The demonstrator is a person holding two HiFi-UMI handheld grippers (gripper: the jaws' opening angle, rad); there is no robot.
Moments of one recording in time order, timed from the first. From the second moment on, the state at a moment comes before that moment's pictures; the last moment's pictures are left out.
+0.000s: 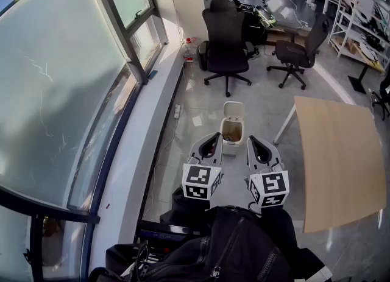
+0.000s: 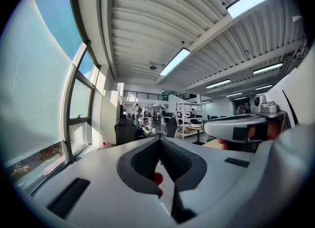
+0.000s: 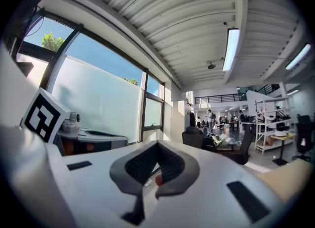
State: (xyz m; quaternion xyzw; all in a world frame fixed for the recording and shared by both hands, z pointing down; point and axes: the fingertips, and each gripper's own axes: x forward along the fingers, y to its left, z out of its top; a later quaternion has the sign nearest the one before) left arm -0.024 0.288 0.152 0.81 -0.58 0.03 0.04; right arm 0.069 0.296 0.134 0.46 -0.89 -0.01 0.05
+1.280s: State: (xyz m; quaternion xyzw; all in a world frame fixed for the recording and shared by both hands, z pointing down) left arm -0.072 0.302 0.192 0.81 -0.58 0.04 0.10; right arm 0.037 0.306 0.163 0.48 -0.88 0.05 0.04
